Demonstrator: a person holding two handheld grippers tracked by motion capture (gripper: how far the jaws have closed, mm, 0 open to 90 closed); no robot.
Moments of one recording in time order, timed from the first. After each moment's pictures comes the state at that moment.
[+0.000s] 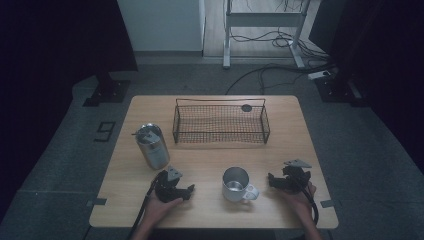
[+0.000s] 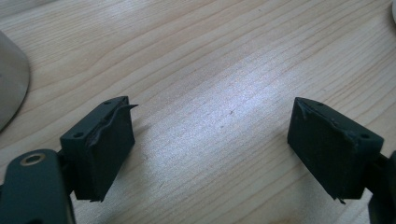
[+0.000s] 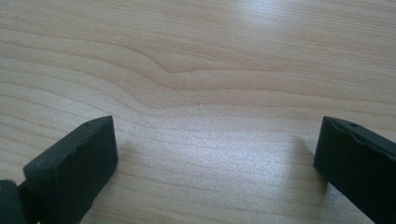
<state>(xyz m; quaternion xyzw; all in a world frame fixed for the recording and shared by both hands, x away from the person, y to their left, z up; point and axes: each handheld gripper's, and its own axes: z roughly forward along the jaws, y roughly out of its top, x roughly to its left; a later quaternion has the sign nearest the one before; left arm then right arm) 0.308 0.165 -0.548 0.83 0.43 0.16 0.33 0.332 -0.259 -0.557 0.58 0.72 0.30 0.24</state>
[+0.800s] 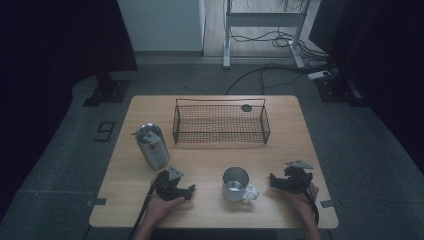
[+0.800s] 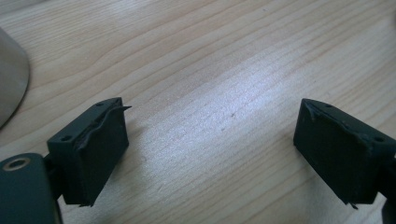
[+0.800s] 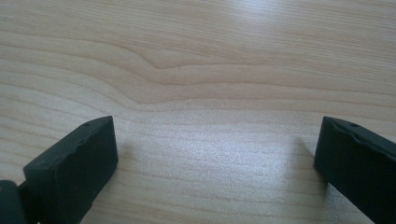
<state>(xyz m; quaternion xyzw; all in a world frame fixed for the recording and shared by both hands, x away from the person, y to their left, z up) 0.309 0.160 -0.548 0.82 0.44 0.17 0.32 0.328 -0.263 -0.557 0.59 0.71 0.30 0.24</state>
